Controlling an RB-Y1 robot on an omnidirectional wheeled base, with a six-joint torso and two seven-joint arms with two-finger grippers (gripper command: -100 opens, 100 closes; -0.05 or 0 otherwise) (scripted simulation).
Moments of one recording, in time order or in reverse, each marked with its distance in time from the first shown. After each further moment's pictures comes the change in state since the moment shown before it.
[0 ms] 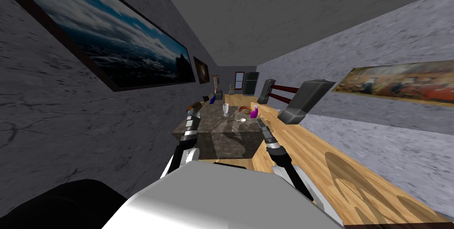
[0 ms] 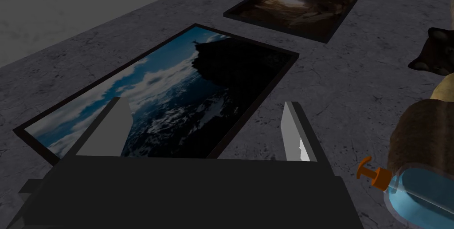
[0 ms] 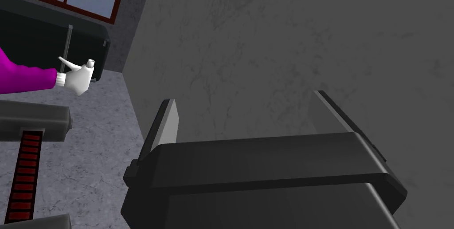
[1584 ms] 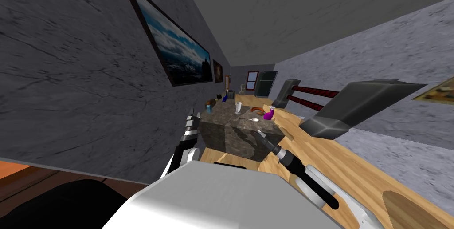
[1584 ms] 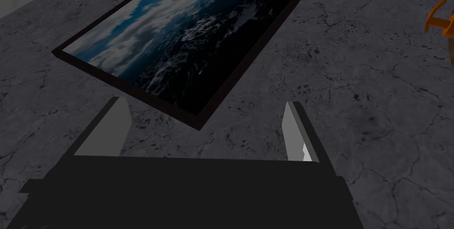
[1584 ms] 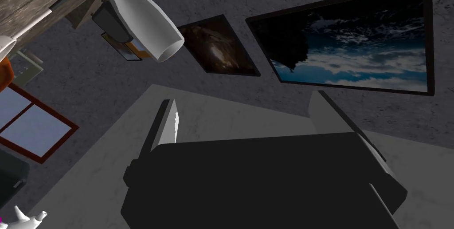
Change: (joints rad) left arm 0.000 0.000 0.000 0.000 0.000 0.000 0.000; right arm -0.033 -0.500 0.090 0.243 0.112 -0.134 0.034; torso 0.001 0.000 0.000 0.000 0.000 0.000
